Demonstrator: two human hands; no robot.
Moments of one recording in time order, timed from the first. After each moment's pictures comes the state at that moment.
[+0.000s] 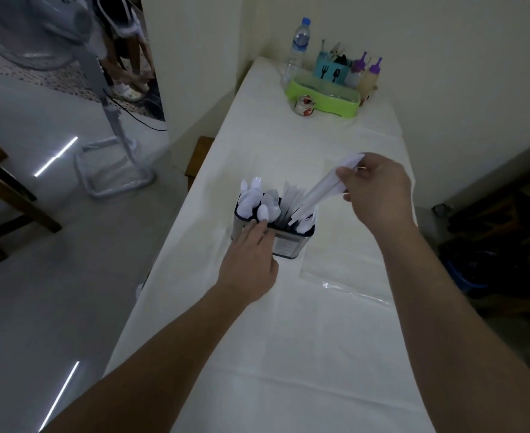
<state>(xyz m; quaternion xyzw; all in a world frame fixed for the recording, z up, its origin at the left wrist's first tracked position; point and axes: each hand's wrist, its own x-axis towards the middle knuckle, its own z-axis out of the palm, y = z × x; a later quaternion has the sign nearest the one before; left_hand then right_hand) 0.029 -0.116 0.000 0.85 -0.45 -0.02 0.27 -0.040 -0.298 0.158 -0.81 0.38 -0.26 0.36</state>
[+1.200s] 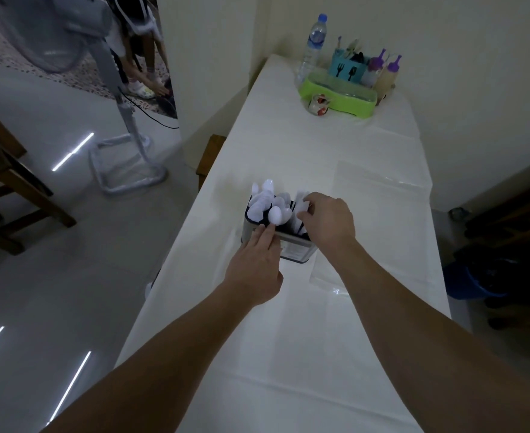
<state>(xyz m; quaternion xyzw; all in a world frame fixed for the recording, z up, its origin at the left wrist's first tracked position) 0.039 -0.119 -0.010 0.87 -0.46 -0.09 0.17 0.008 -0.279 0.065 -0.92 0.36 -0.05 0.17</state>
